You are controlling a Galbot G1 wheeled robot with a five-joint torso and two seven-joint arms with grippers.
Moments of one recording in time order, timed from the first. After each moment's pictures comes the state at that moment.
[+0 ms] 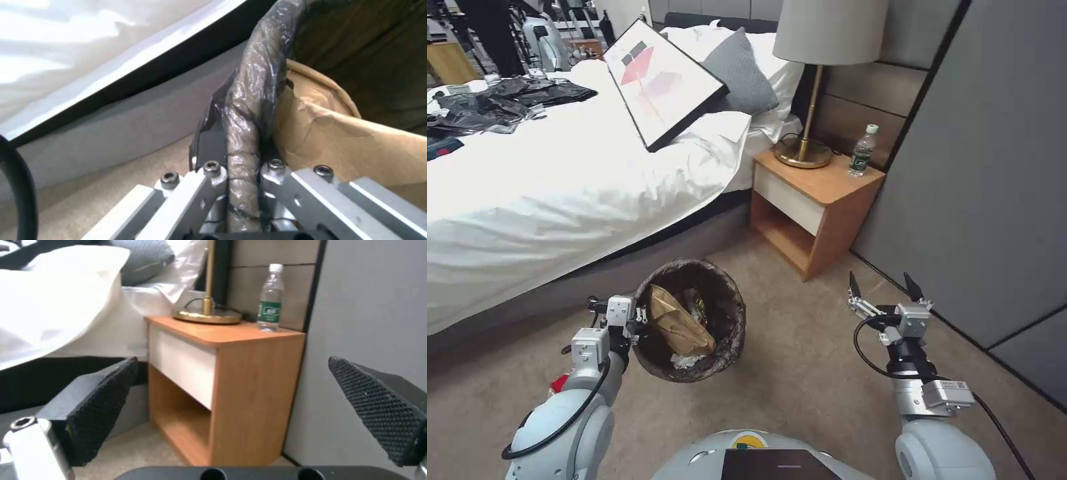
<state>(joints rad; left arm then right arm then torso) 1.69 -1.41 -0.60 -2.48 -0.09 0.69 -0.05 -1.82 1.40 0.65 2.34 0.11 0.13 0.10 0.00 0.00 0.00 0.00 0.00</state>
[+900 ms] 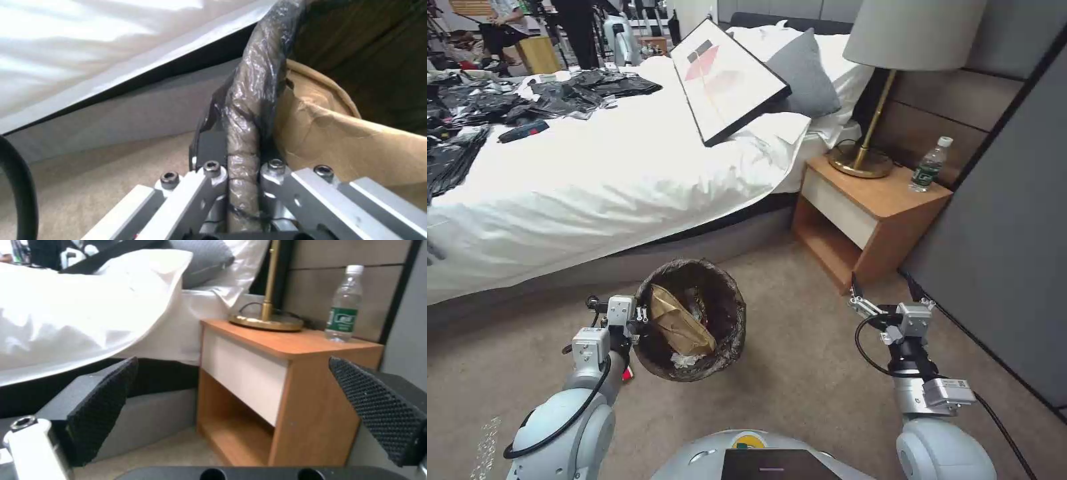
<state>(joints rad) 1.69 -1.42 -0.60 -2.48 -0.09 0.69 -0.05 -1.81 1.39 0.65 2.33 0.12 0.13 0.12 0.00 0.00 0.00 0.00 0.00</state>
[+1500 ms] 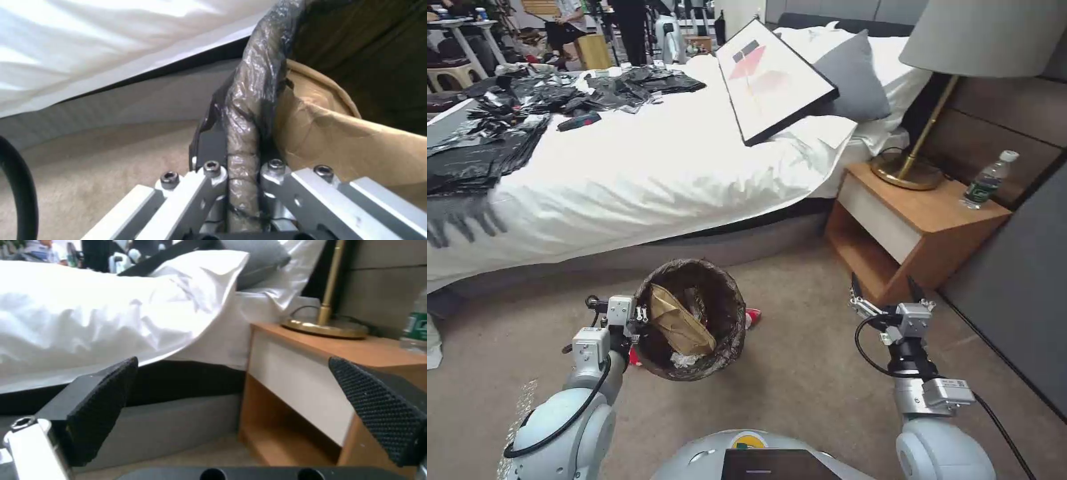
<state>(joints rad) 1.68 -1.42 -0.60 -2.48 -0.09 0.68 -0.05 -1.82 1.39 0.65 2.33 0.12 0.13 0.12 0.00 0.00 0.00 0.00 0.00</state>
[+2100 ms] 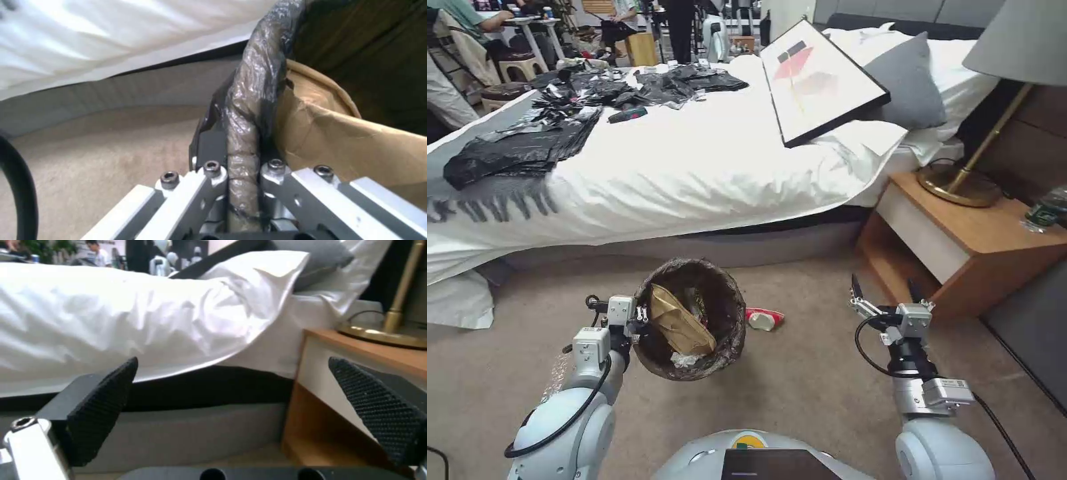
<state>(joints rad) 1.68 -1.42 -0.60 -2.48 -0.09 0.68 -0.05 -1.82 1.39 0.65 2.33 0.12 0.12 0.12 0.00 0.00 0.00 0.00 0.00</state>
